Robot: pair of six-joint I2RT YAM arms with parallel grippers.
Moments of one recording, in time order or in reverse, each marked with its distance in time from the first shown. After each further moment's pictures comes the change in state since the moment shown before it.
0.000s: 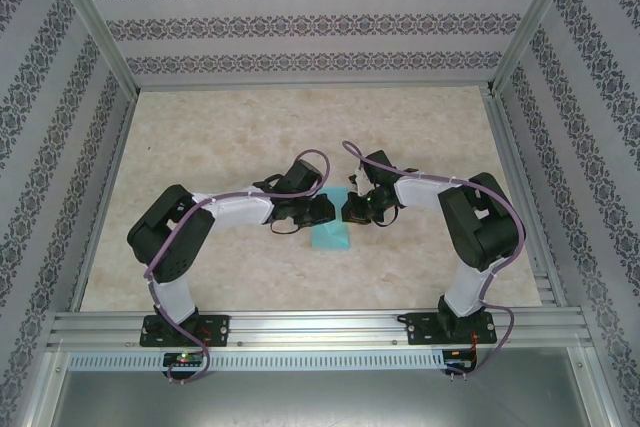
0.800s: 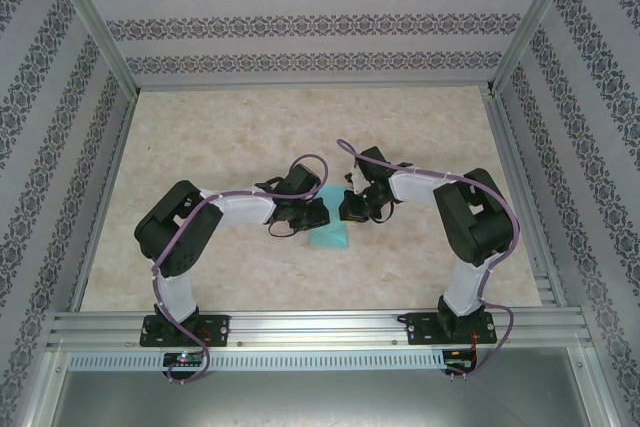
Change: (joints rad) left arm 0.026 0.042 -0.018 -0.023 -0.042 -0.003; right arm 0.023 0.050 0.079 -0.082 0.029 -0.031
